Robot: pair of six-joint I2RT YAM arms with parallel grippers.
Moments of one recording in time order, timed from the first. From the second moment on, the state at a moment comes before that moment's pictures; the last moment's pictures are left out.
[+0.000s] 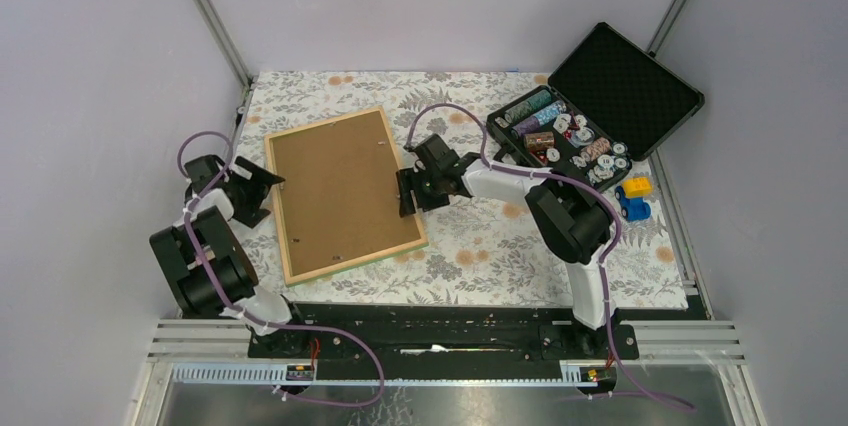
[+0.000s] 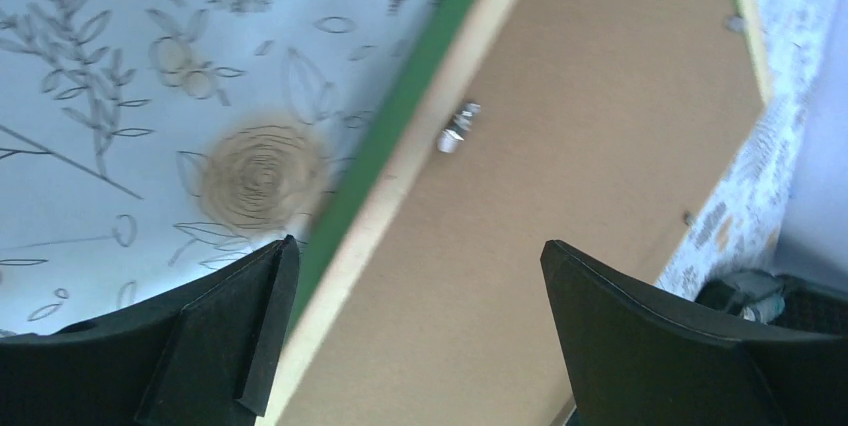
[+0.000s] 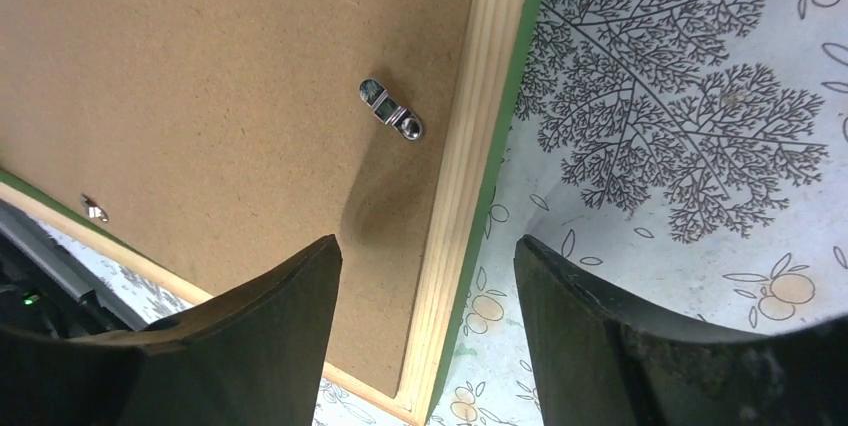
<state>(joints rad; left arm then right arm) 0.52 1.50 0.80 -0.21 0.40 -0.65 0.77 2.05 1.39 -0.32 -0.23 0.45</state>
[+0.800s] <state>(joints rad) 0.19 1.65 0.82 0.01 0.30 -0.63 0.70 1.87 1.07 -0.15 -0.41 0.56</state>
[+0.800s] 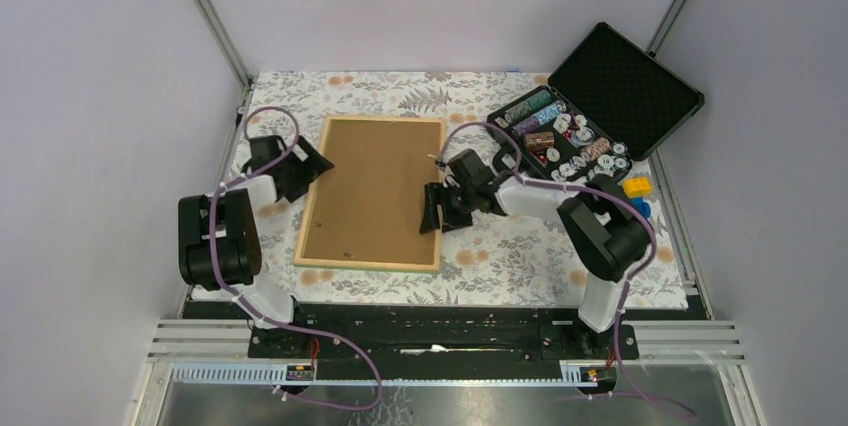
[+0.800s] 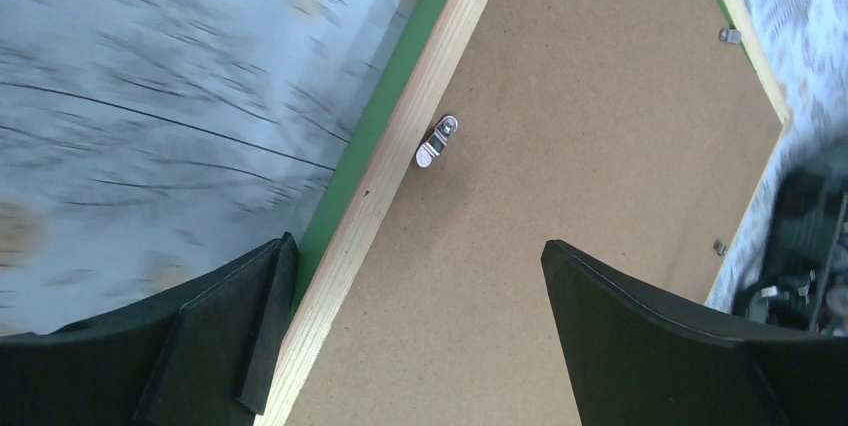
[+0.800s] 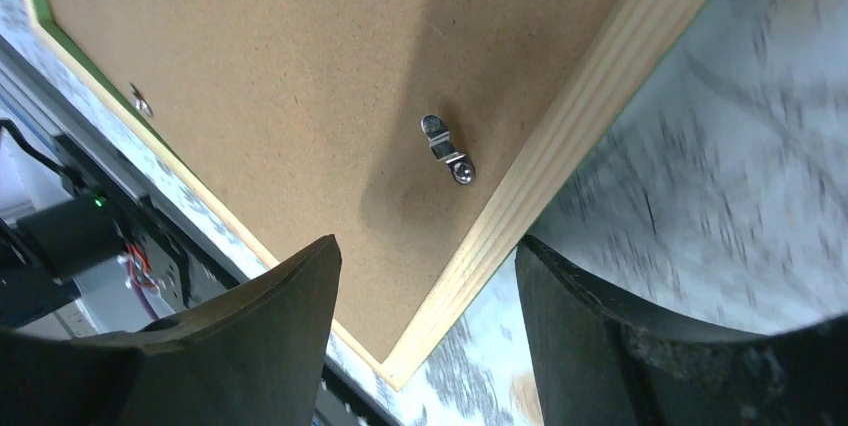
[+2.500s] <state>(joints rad) 0.14 1.89 1.10 -0.15 0.60 -0.73 0.48 2.00 1.30 -0.32 -0.20 0.40</state>
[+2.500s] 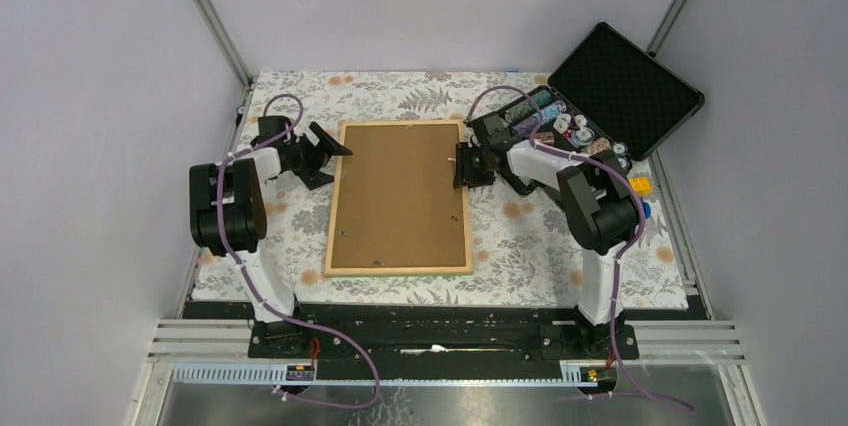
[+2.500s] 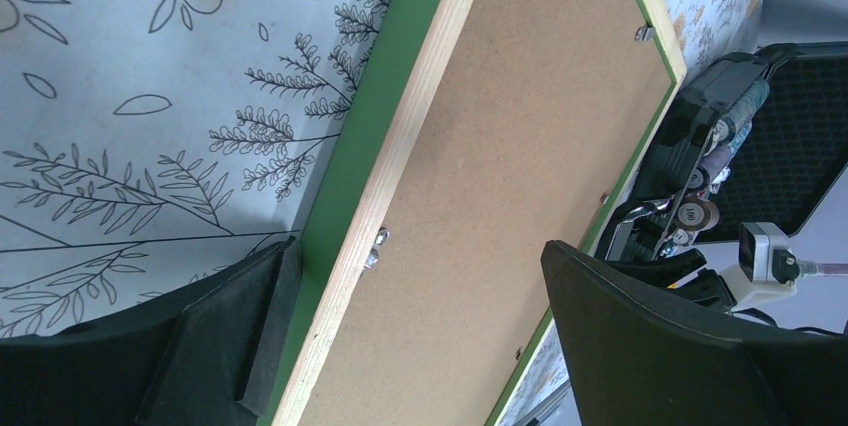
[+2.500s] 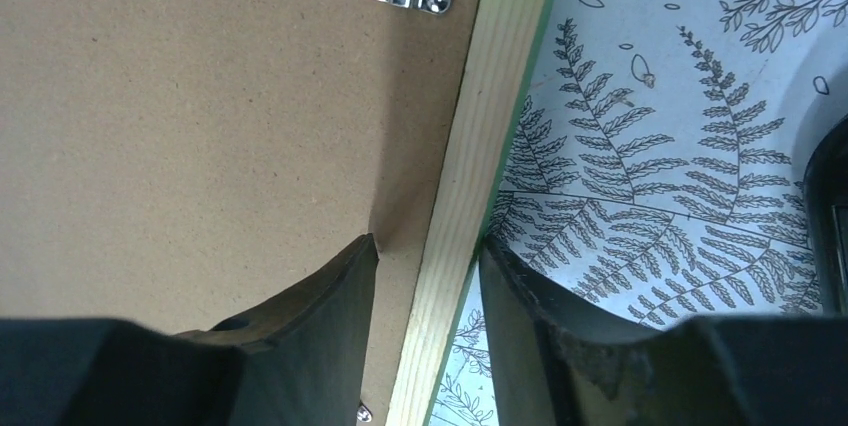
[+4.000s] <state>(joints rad) 0.14 1.76 0.92 -0.09 0.69 -0.78 0.49 2.11 1.57 -0.31 0.03 0.38</state>
